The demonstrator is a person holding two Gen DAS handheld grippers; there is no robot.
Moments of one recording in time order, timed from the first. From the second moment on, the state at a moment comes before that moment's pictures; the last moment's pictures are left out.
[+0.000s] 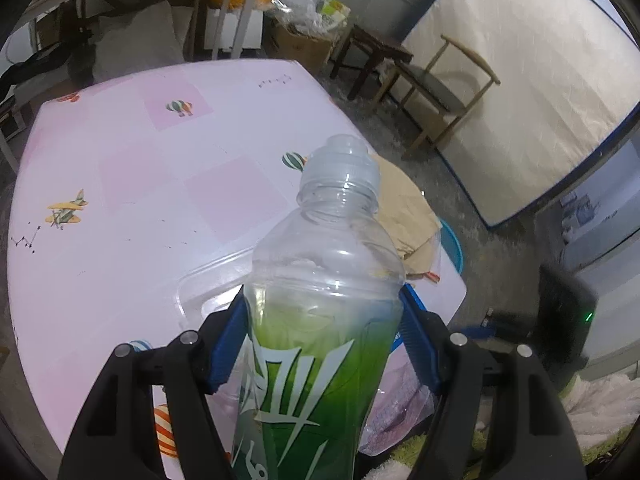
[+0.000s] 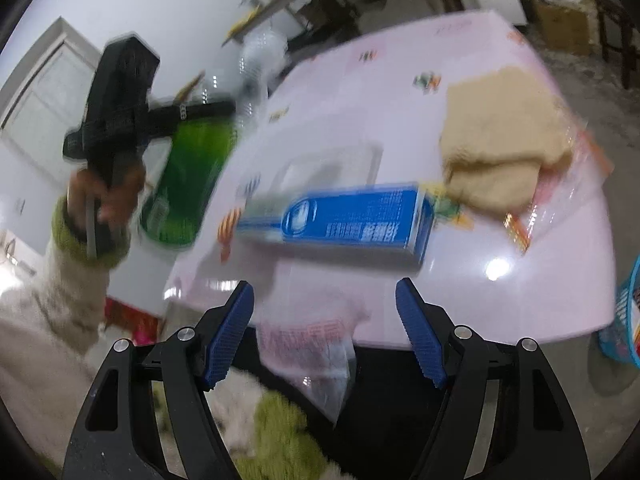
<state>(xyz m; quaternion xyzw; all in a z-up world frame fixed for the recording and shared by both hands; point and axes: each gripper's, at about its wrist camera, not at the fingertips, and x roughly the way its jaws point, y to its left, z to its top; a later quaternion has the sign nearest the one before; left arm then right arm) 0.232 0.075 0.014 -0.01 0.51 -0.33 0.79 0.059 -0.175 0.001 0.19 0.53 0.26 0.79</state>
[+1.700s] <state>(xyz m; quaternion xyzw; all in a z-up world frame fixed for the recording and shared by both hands) 0.150 0.130 0.108 -0.09 0.38 -0.30 0.87 0.017 -0.178 0.010 0.23 0.46 0.34 0.79</state>
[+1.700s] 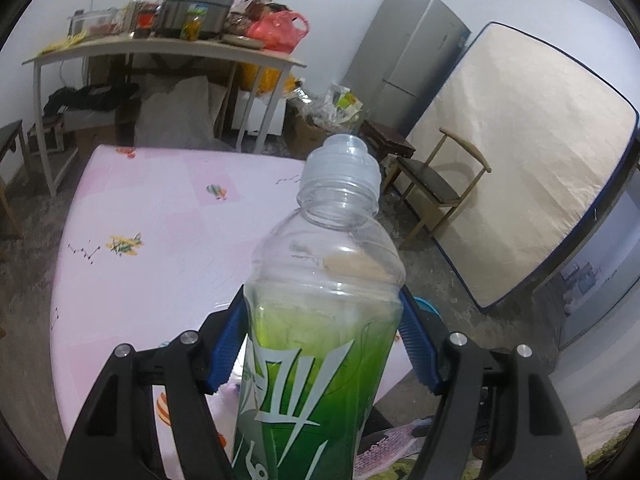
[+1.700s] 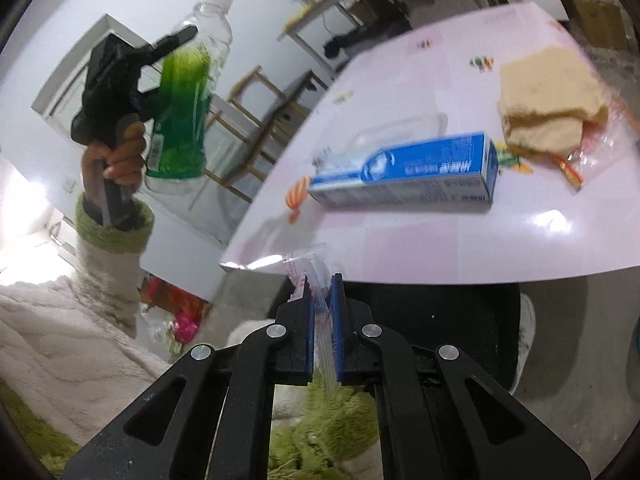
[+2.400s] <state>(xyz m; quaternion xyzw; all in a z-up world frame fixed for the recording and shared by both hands) 0.164 -0.155 0.133 -0.03 0.36 -0.52 0.78 -0.112 -0.422 0.042 0.38 0.27 -0.01 0.88</state>
